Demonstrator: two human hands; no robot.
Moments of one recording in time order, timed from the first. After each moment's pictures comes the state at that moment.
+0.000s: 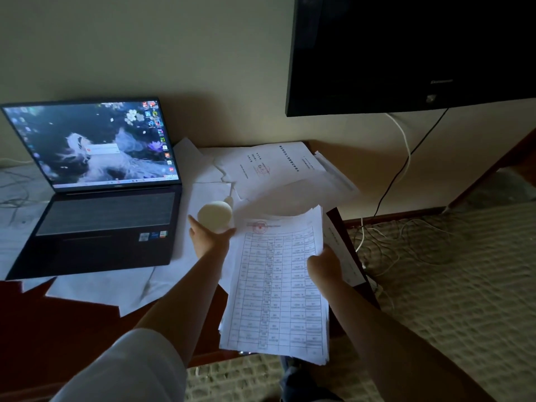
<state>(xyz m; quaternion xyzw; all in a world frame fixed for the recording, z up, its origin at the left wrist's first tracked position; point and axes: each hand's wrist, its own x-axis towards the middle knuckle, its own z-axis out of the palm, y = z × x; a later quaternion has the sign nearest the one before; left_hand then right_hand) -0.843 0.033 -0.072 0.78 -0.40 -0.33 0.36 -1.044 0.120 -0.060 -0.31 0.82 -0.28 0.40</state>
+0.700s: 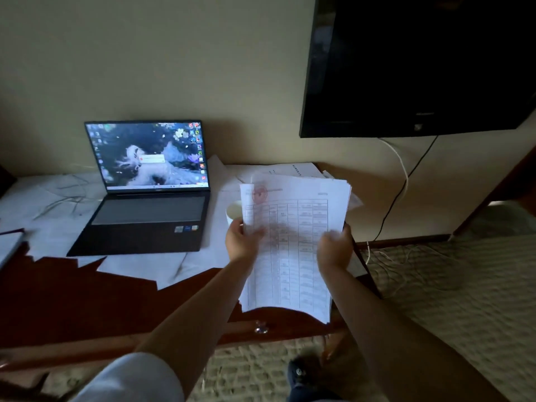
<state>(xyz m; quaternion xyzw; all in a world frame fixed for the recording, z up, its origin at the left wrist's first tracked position) -0.849 0.137 -0.005 0.63 -0.41 -0.45 0.49 -1.003 0.169 0.001 -0.28 0.77 -0.52 0.24</state>
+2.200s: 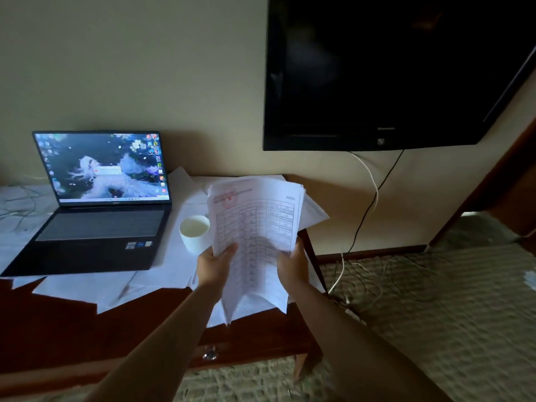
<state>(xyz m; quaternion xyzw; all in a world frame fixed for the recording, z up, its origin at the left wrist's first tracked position) -0.909 0.144 -0.012 0.65 -0.37 -0.47 0.47 -1.058 0.150 -0.029 -0.39 0.72 -0.44 0.37</state>
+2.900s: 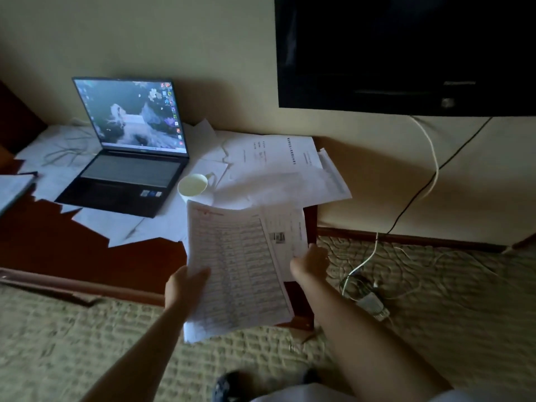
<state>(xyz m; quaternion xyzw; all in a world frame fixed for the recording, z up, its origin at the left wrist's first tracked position) -0.928 0.213 -0.079 0.86 -0.33 -0.29 0.26 -1.163 0.123 -0.097 -0.48 0.80 -0.09 0.34</state>
